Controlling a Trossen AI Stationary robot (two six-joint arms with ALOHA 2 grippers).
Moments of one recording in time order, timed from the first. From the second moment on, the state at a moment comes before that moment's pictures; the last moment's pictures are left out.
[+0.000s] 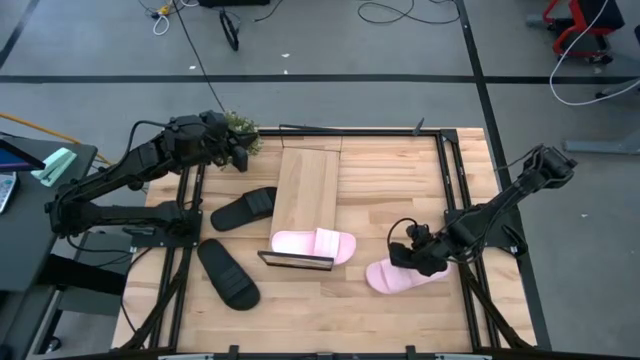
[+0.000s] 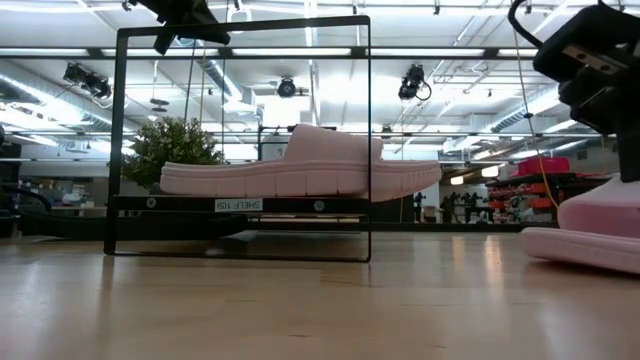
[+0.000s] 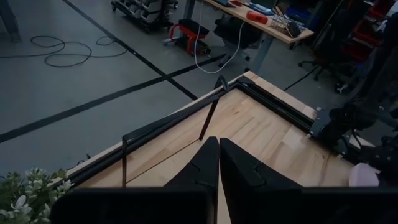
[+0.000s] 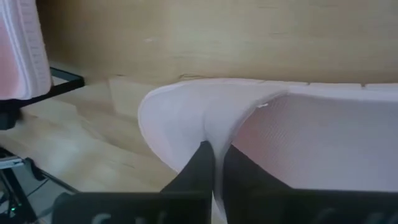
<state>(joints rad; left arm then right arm) 0.43 0.87 0.98 -0.42 -0.18 -0.34 0.60 1.17 0.58 -0.47 0.18 2.15</state>
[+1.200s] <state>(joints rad) 0.42 0.92 0.98 -0.34 -0.14 -0.46 0.09 0.88 1.07 -0.57 0.52 1.22</state>
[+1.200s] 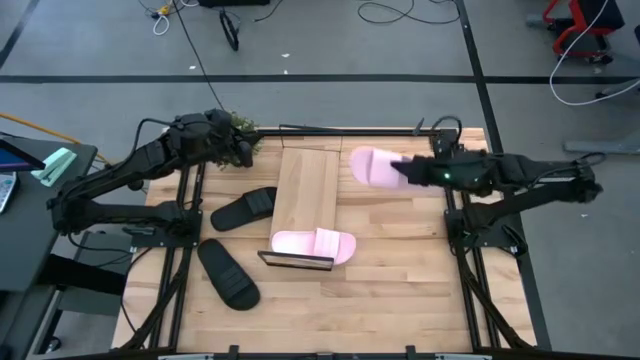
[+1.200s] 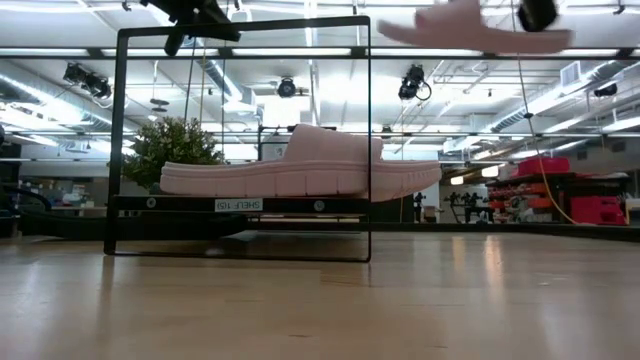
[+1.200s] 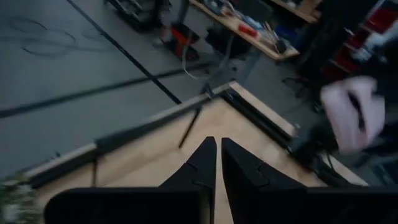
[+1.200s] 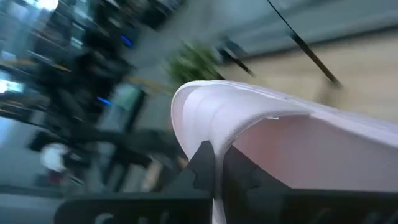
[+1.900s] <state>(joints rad) 0.32 1.07 0.98 -0.06 0.19 -0.44 -0.14 1.21 1.07 0.11 0.32 0.99</state>
